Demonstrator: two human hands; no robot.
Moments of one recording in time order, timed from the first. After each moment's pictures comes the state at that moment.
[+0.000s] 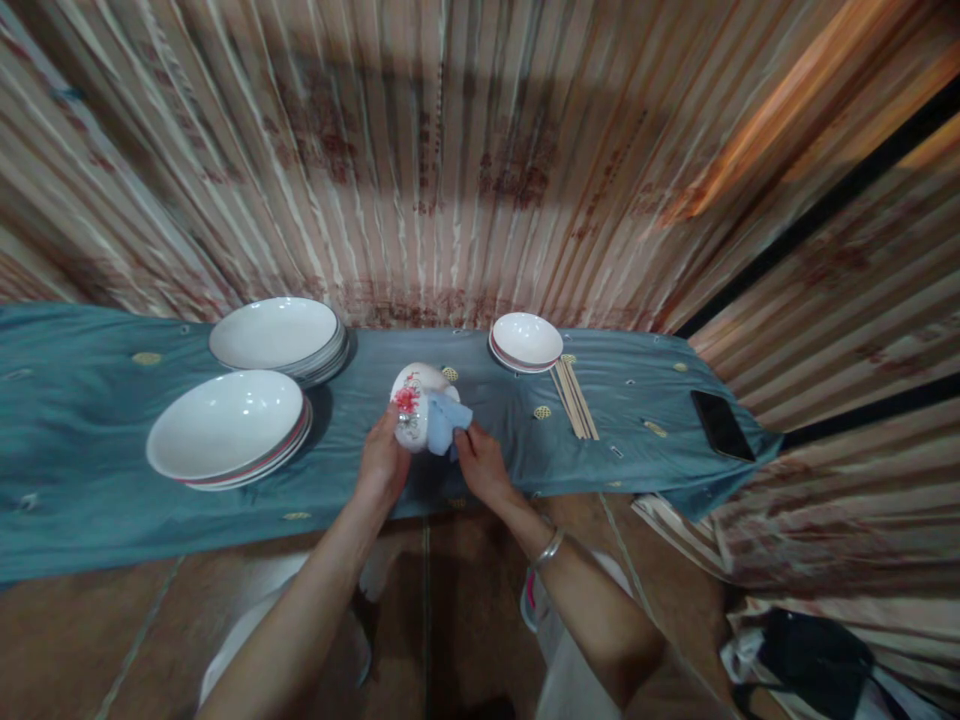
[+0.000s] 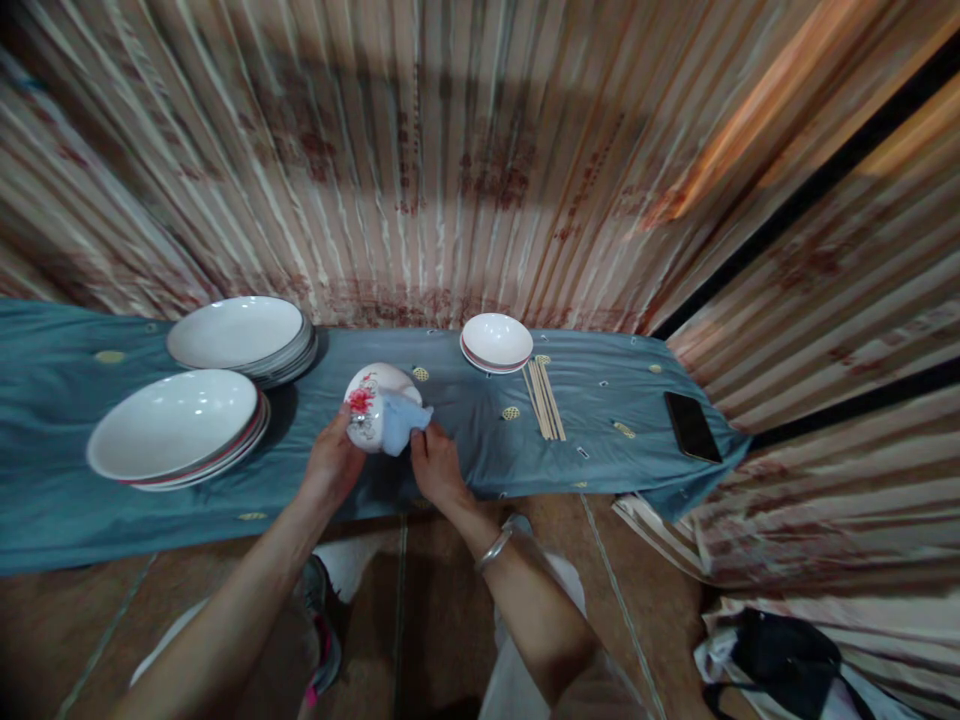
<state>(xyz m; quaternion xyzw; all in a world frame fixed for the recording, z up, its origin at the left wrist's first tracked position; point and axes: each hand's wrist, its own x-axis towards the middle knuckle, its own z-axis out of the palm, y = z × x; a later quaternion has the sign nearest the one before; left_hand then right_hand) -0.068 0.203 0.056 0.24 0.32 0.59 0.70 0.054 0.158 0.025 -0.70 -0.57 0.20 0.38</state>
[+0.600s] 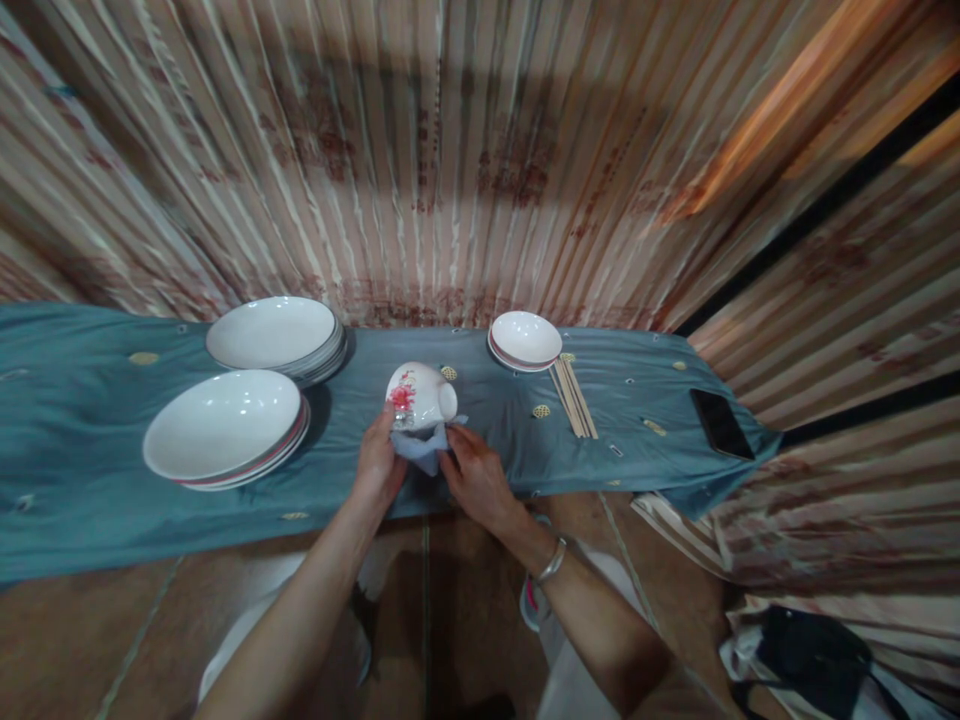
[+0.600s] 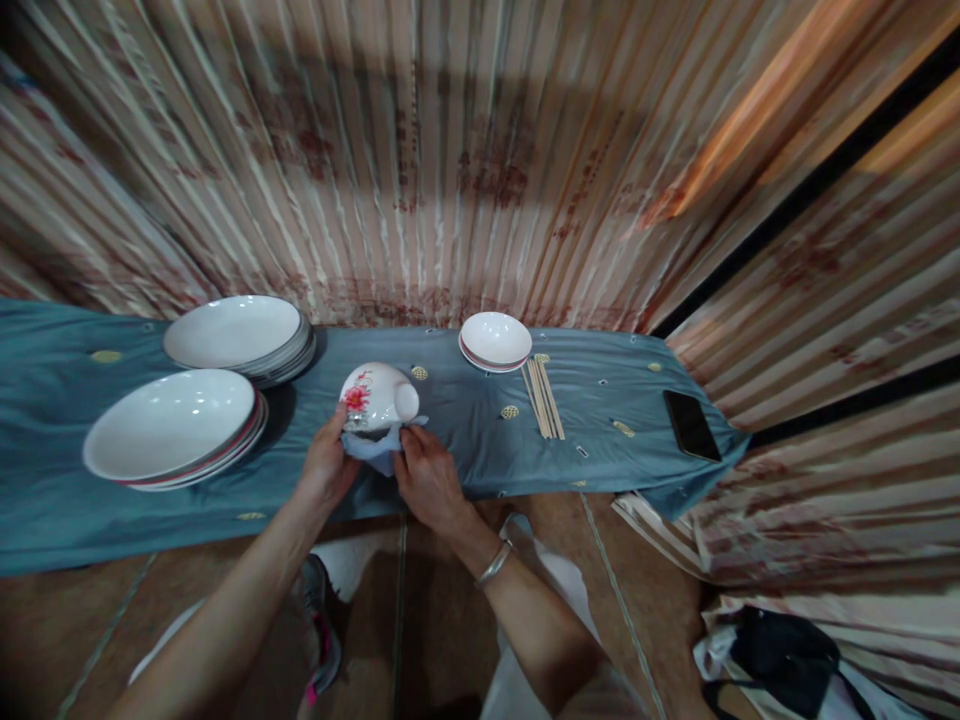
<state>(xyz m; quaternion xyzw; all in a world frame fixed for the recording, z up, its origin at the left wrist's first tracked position) -0.071 0.203 0.057 0.22 0.38 0.59 0.68 0.045 0.136 0.037 -0.61 -0.70 0.06 0.36</state>
